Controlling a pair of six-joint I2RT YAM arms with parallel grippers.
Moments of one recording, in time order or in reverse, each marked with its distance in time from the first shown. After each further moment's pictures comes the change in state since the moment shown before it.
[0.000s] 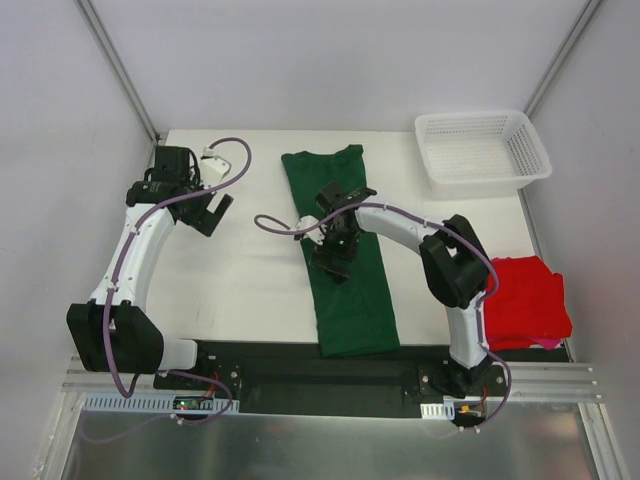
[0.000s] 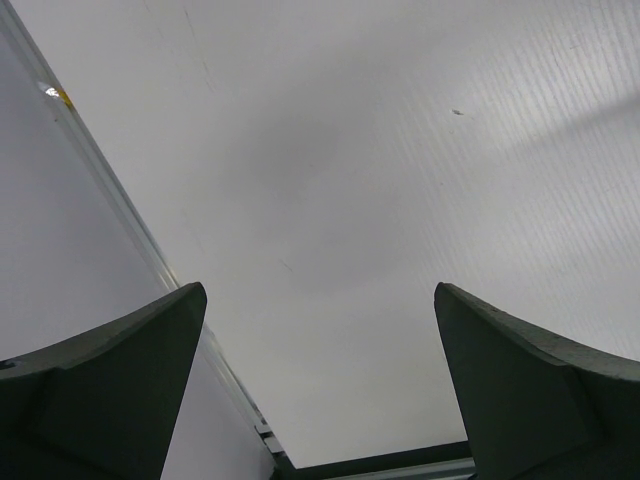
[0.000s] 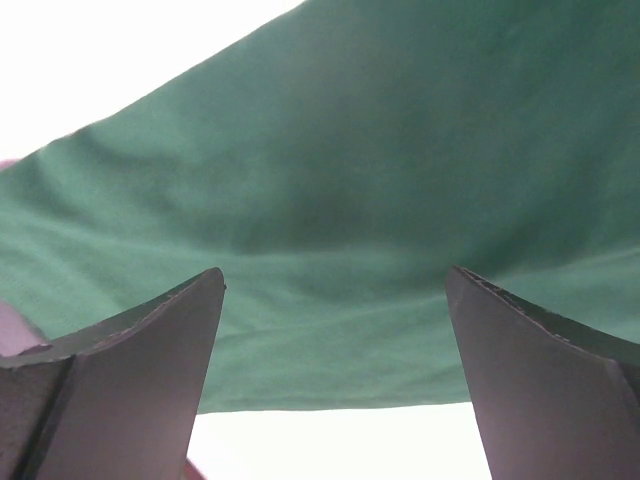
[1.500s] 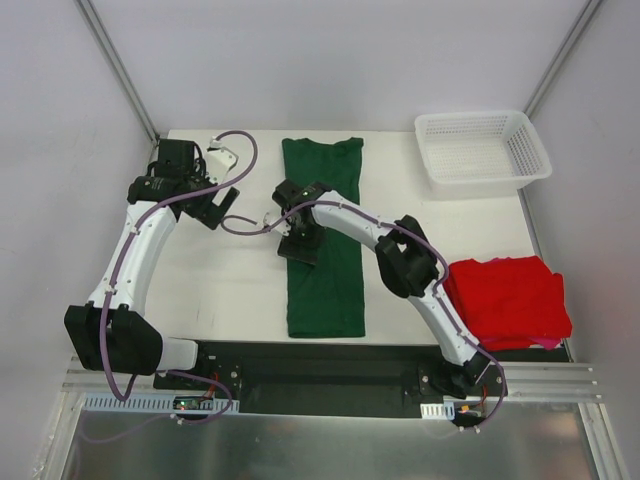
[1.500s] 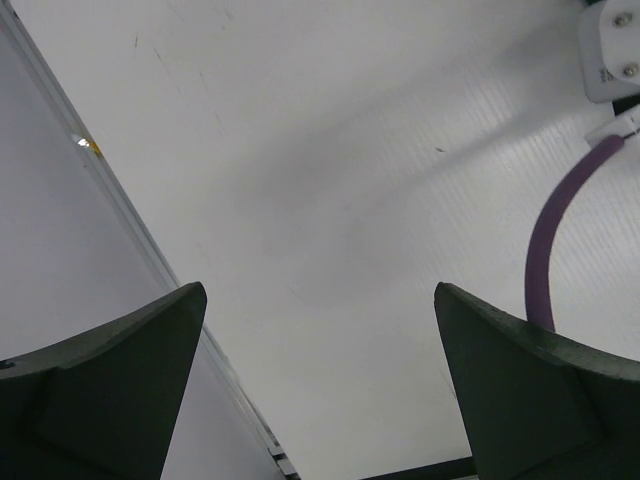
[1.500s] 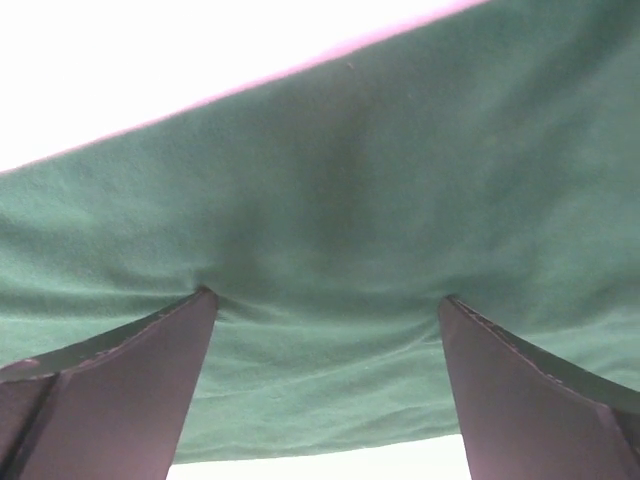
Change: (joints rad) left arm -0.050 0.000 0.064 -0.001 0.009 0.001; right arm 0.115 0.370 0.524 -0.130 0.277 0.087
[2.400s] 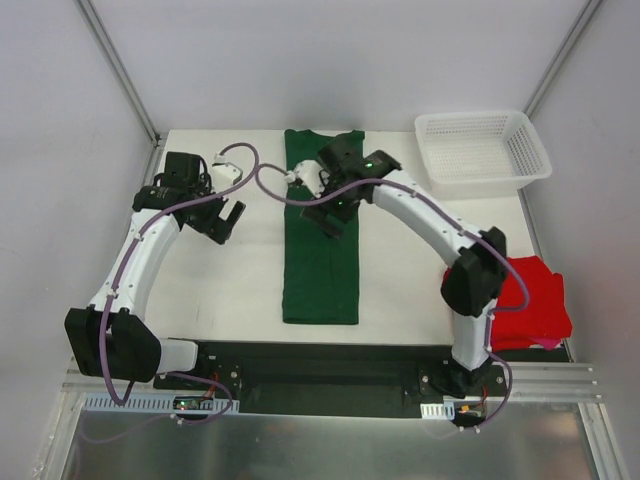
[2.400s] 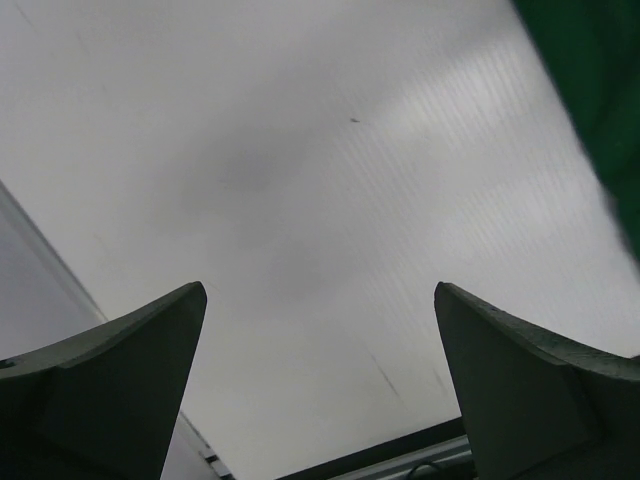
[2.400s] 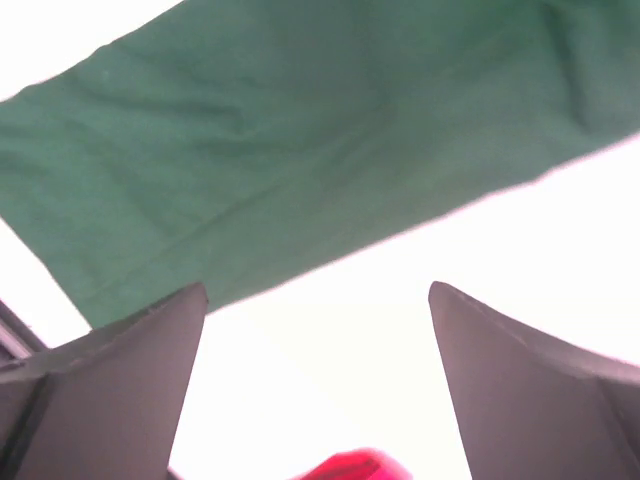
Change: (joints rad) left arm -0.019 -0.032 -0.100 -0.026 0.057 -0.057; right arm -0.091 -0.399 -0.166 0.023 -0.064 0.069
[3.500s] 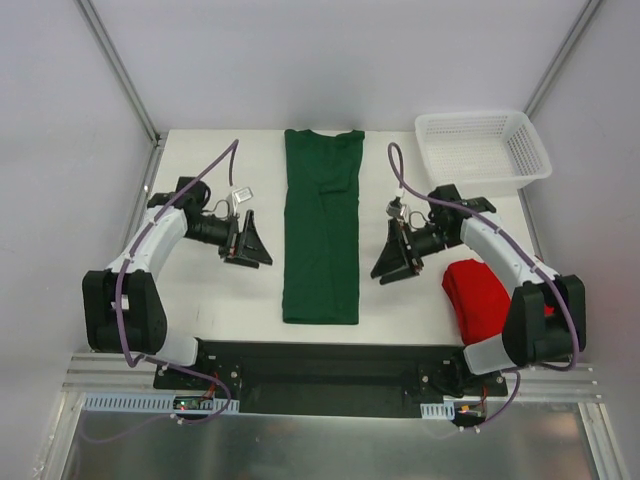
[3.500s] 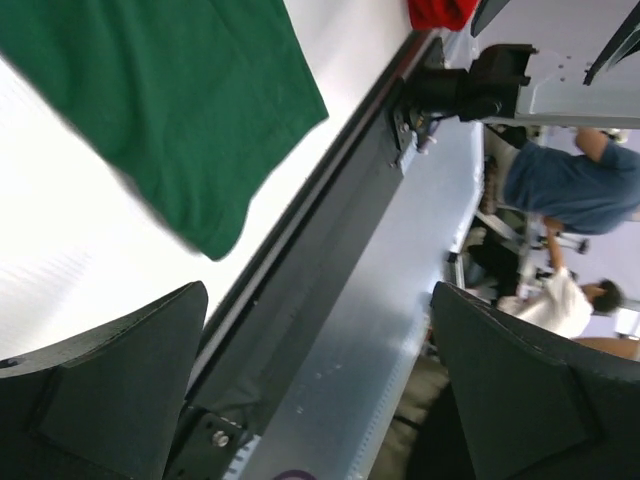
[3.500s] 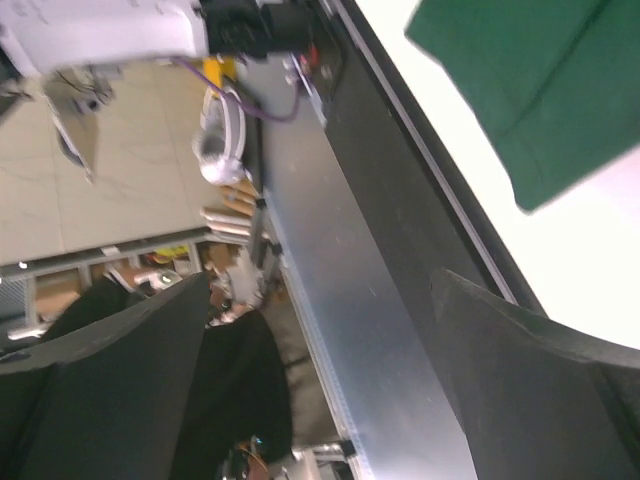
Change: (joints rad) left arm 0.067 0.148 -0.107 -0.153 0.971 -0.329; right arm -0.517 -0.513 -0.805 0.000 -1.105 0.400
